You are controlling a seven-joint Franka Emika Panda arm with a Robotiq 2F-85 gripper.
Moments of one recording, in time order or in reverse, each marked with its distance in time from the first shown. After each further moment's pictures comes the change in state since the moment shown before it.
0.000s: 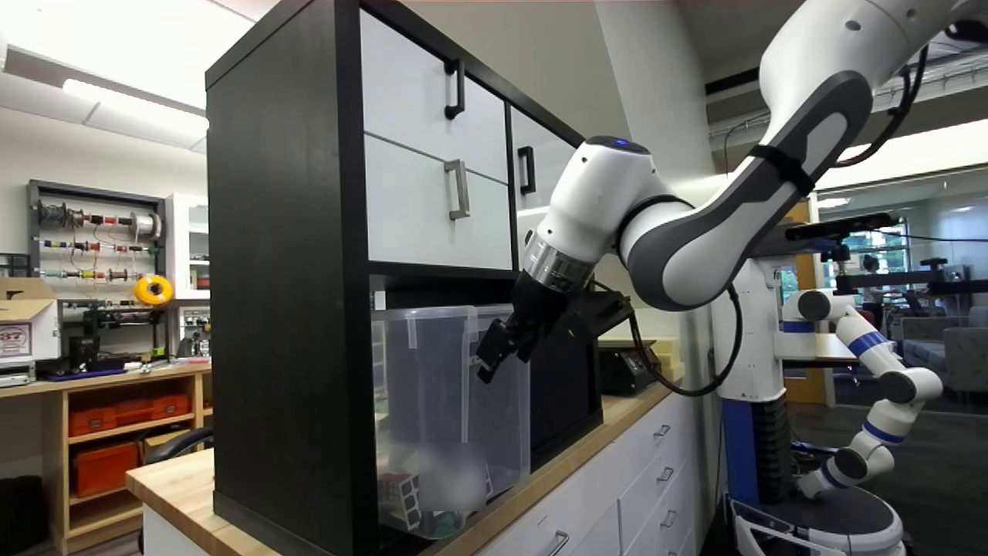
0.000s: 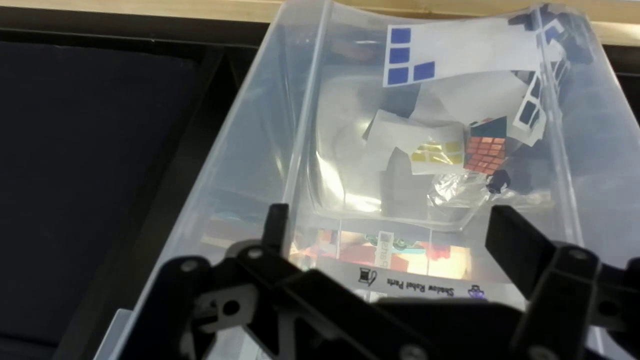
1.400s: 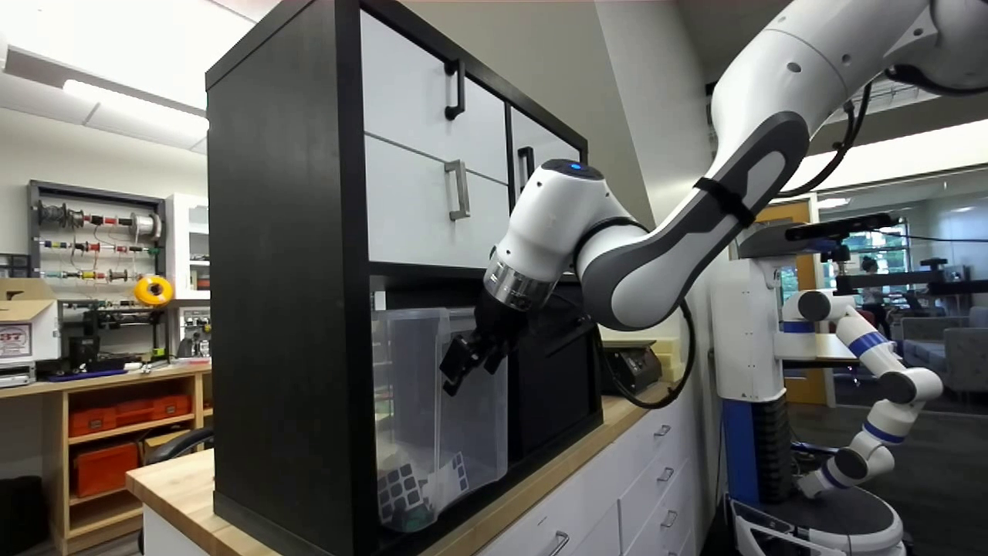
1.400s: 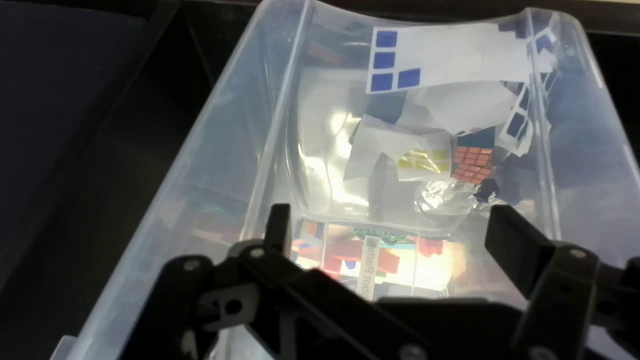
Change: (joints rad) arm 0.058 0.158 -0.027 0.186 -0.020 -0.027 0.014
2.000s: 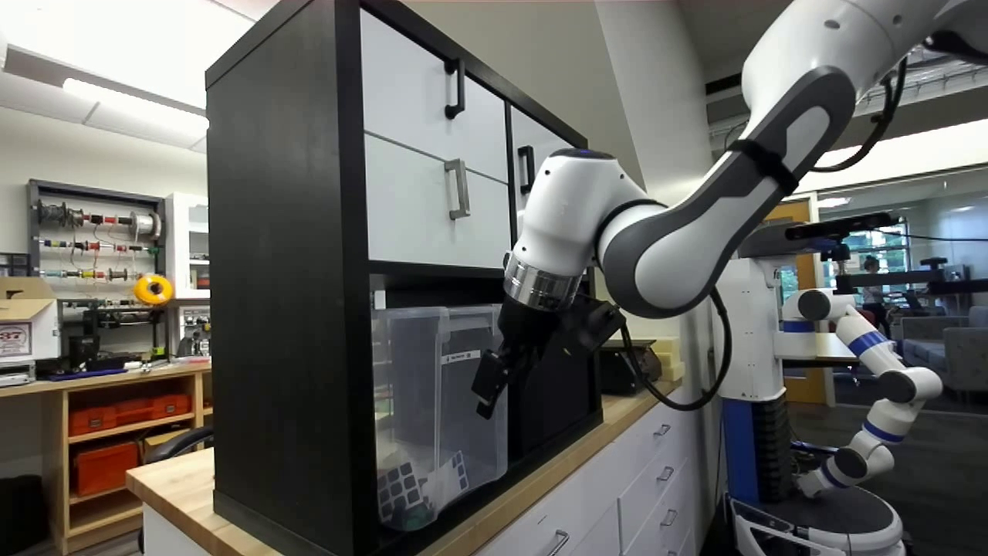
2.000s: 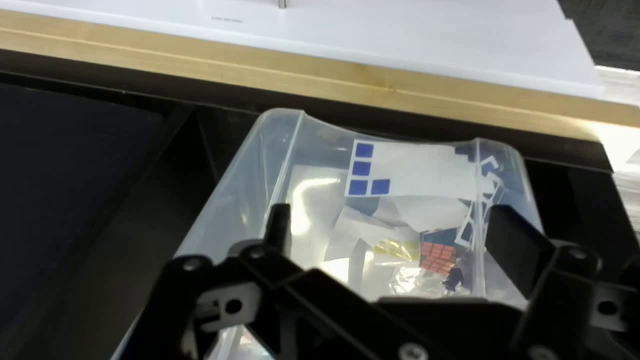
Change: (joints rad) arm 0.009 -0.115 0.035 -0.154 0.196 -0.129 -0.213
